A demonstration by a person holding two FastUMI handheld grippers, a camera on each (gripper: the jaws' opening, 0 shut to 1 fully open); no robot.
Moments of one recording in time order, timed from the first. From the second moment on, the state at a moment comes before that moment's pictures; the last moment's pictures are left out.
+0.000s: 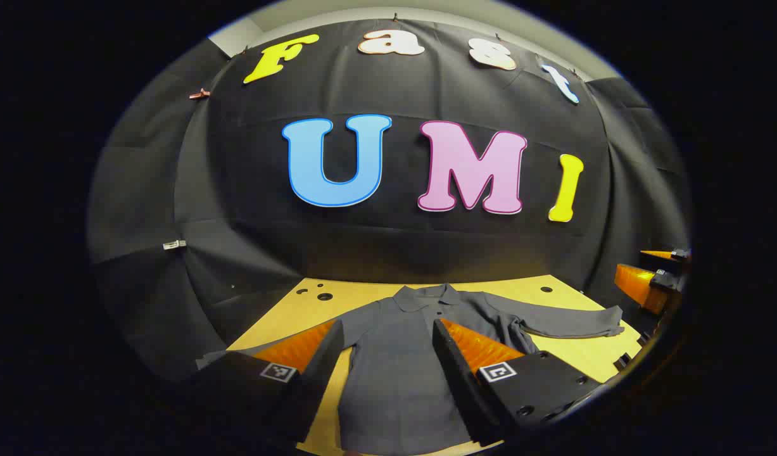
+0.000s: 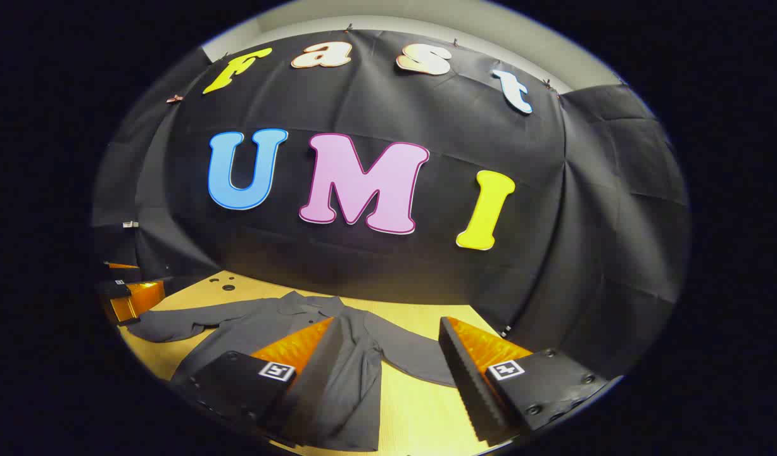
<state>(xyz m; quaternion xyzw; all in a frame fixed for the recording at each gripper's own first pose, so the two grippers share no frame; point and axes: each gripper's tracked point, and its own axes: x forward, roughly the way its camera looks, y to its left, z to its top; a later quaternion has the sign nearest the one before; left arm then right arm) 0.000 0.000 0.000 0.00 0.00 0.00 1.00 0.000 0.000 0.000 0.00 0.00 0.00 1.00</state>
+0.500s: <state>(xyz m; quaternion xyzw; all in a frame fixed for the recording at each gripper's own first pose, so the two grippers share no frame) 0.041 0.023 -0.002 0.00 0.01 0.04 1.00 0.069 0.011 -0.021 0.02 0.03 0.02 1.00</state>
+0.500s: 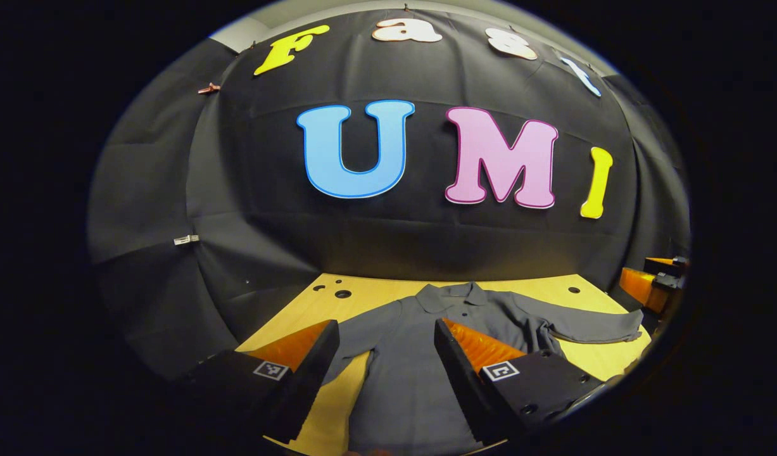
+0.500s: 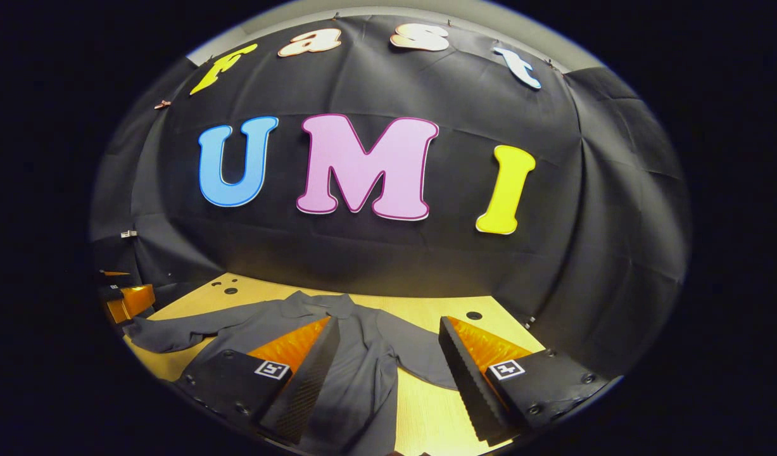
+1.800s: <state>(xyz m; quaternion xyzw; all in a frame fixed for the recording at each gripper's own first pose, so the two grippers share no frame) 0.044 0.051 -0.035 0.01 0.08 0.08 0.99 0.129 -0.199 -0.166 0.11 0.26 -0.19 0.94</state>
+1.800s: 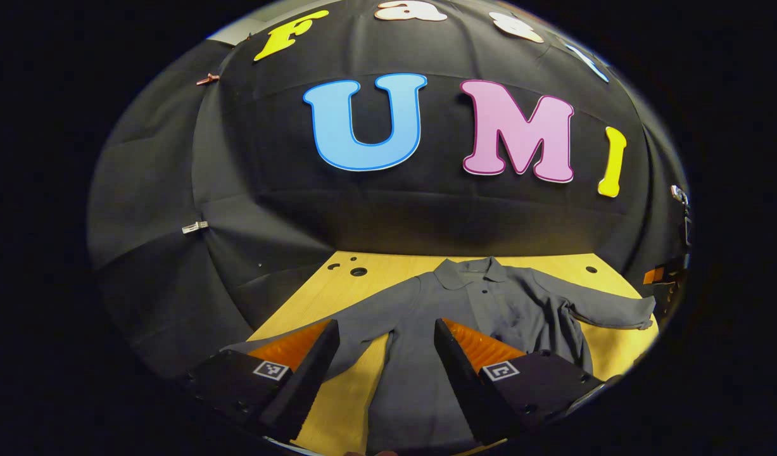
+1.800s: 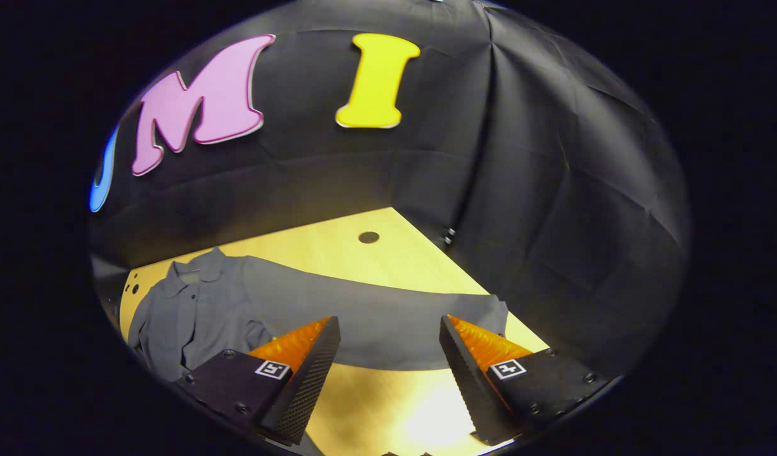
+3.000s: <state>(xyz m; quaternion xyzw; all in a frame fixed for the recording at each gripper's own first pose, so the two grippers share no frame) 0.044 -0.009 -0.075 -0.01 0.14 0.11 0.98 0.139 -0.325 -0.329 0.17 0.39 -0.29 0.85</state>
